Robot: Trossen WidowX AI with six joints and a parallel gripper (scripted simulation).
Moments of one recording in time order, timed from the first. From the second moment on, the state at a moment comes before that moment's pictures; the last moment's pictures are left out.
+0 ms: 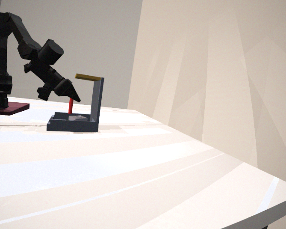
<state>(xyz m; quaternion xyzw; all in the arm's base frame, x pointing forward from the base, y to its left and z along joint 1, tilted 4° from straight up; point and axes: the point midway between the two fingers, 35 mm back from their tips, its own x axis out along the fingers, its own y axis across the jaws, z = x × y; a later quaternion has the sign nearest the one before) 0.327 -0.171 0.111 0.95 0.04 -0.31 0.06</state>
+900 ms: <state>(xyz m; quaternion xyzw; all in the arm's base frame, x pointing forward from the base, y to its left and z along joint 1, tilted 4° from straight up) 0.341 -0.168 0.110 0.95 0.04 -0.31 0.06</state>
